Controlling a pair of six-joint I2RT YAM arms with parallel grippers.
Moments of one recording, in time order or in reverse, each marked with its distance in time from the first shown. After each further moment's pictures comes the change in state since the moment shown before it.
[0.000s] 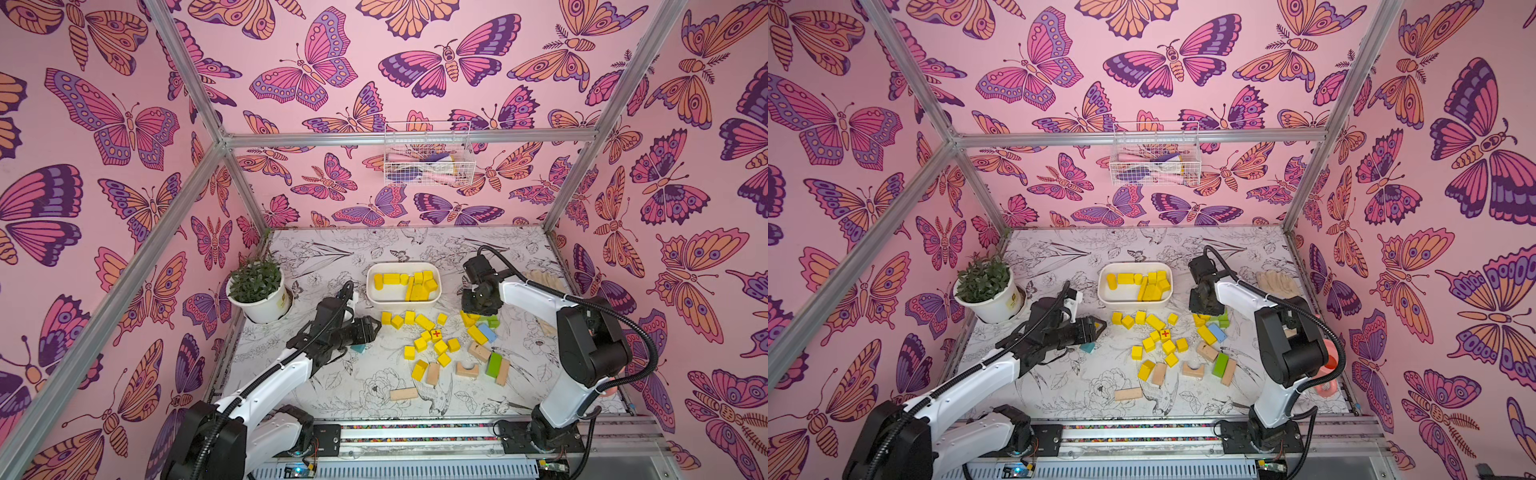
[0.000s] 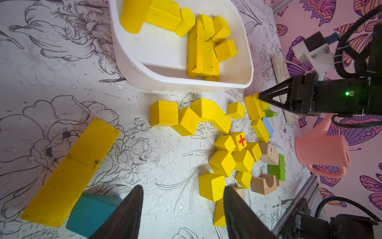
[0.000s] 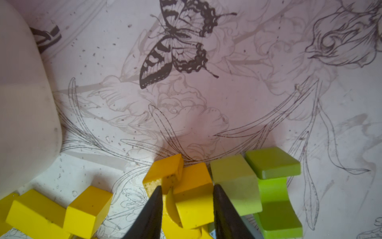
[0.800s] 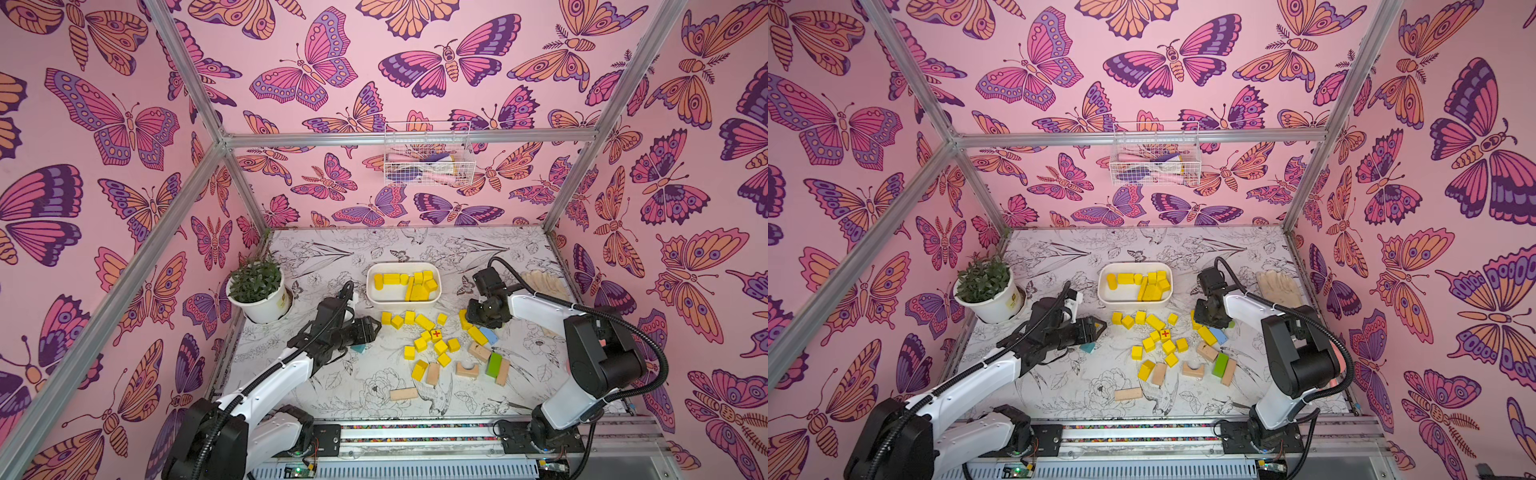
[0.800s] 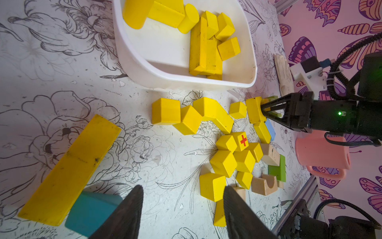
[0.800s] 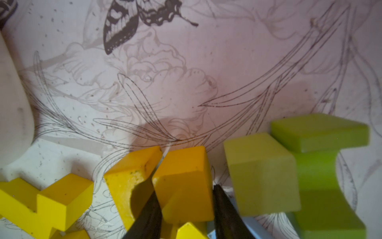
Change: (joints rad) left arm 0.000 0.010 0.000 0.000 0.000 -0.015; right arm -0.033 -0.077 -0.183 0.118 -0.085 0.066
